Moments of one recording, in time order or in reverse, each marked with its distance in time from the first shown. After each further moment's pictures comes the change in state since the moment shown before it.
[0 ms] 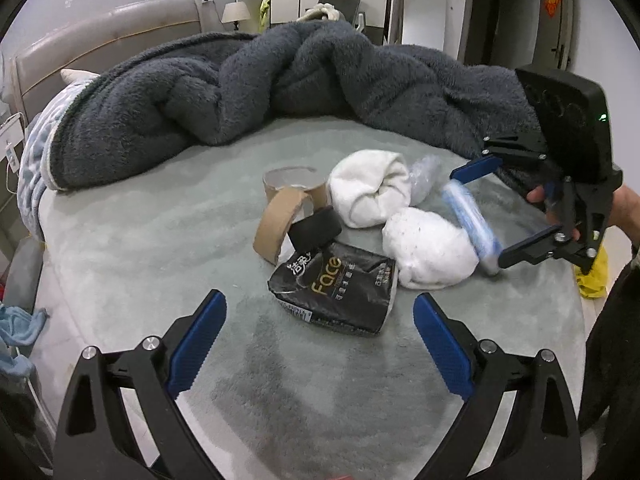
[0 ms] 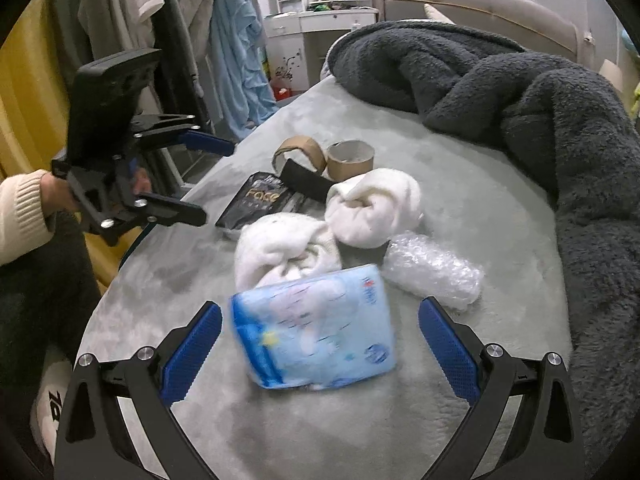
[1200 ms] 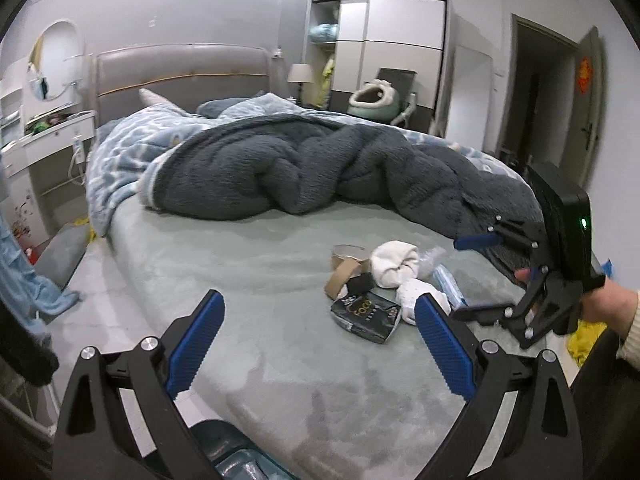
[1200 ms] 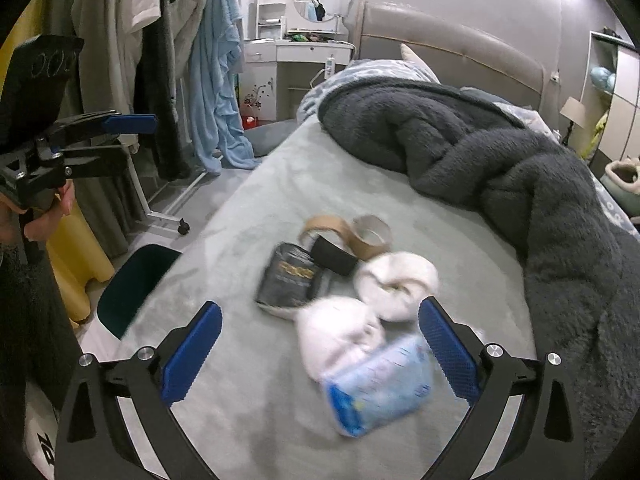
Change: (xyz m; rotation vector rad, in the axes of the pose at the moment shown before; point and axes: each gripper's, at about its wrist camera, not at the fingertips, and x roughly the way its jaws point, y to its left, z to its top) left arm -0.135 0.011 -0.011 -0.152 -0.258 0.119; right arm -0.015 0.061 0.040 -0.016 -0.106 -0.212
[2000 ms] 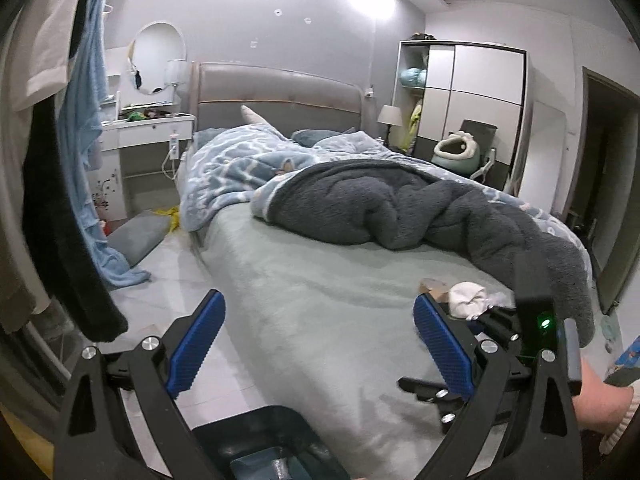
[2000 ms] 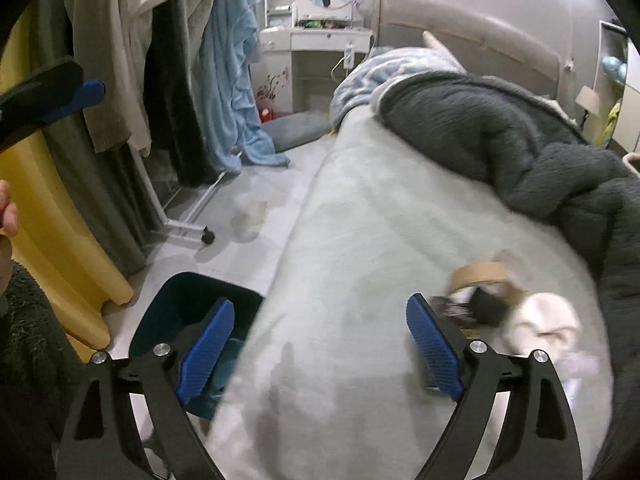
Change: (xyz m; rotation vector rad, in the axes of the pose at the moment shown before) left arm -0.098 0.052 -0.016 -0.191 -0.145 0.284; right arm 0.063 0.113 0.056 0.037 0.034 0.024
